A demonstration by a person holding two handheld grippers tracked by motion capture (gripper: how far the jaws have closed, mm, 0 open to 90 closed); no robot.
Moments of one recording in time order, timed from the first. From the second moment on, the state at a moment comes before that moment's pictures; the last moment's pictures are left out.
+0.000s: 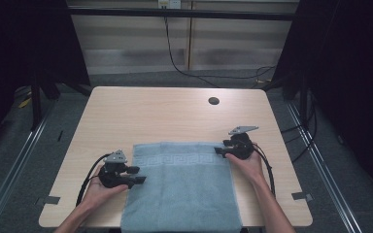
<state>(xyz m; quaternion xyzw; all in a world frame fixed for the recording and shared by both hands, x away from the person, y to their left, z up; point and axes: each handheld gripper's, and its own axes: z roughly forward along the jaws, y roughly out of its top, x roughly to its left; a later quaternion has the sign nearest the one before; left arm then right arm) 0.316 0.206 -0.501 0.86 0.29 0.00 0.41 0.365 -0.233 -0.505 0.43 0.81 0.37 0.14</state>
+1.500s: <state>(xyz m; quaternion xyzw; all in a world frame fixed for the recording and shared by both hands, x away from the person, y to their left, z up) 0.389 0.199 -0.507 0.84 0.33 0.04 0.43 0.352 -0.232 -0.508 0.44 0.80 0.40 0.11</state>
